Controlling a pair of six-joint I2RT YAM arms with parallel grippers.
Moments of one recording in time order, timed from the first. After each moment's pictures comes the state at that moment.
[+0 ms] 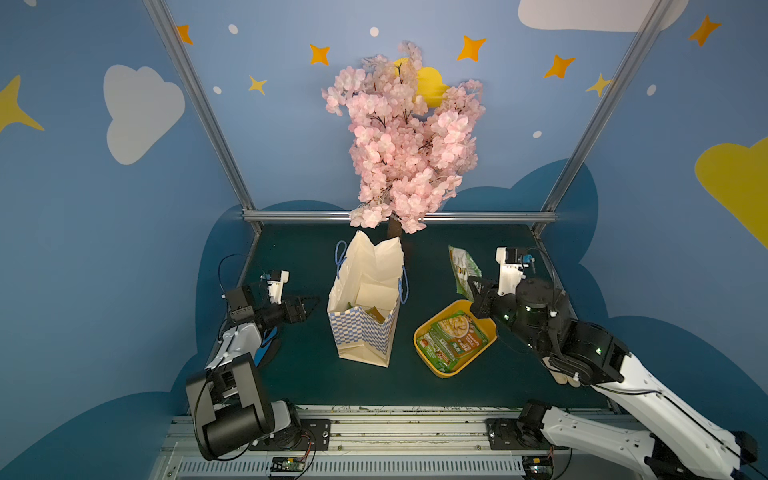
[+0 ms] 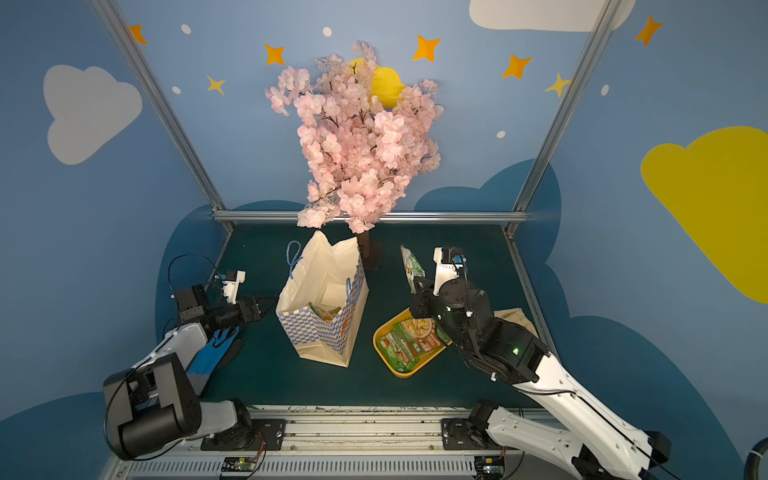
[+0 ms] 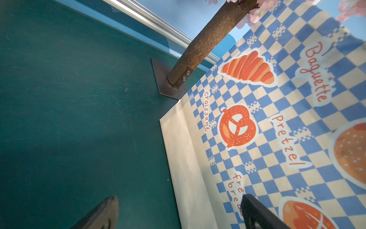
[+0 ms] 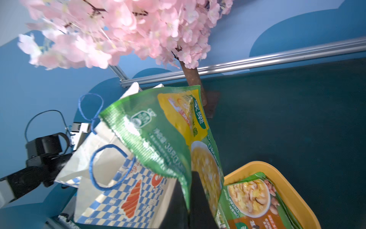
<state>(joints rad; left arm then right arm) 0.44 1.33 0.63 -0.13 1.09 0.08 0.95 0.91 1.21 -0.63 0.40 0.57</state>
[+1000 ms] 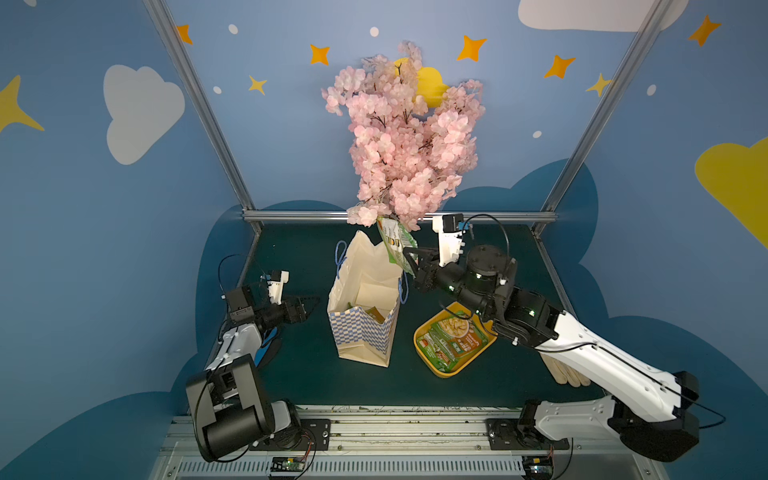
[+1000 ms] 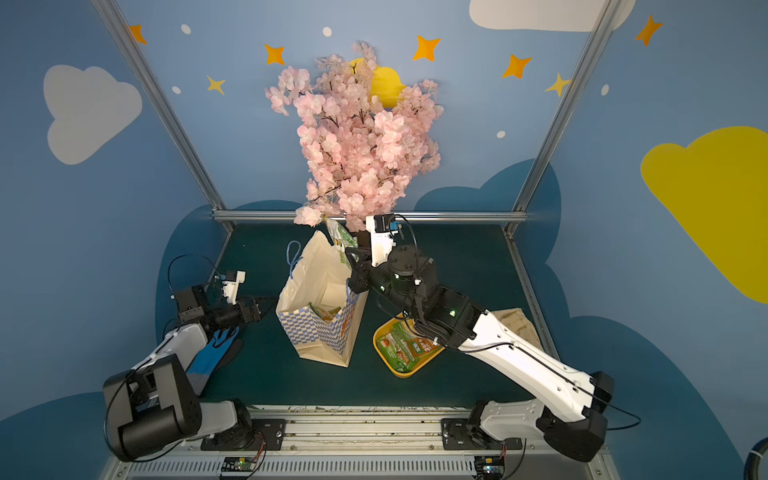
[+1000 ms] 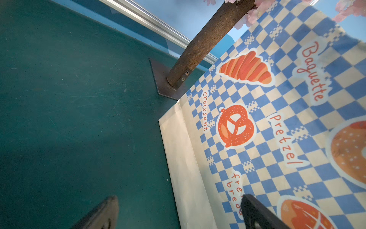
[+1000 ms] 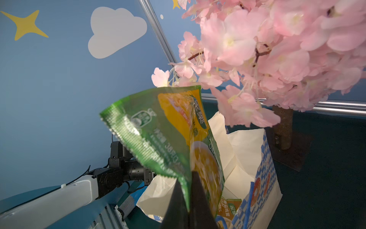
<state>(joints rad) 0.44 1.32 0.62 -0.12 1.10 0.07 1.05 1.29 1.44 -0.28 0.22 0.47</state>
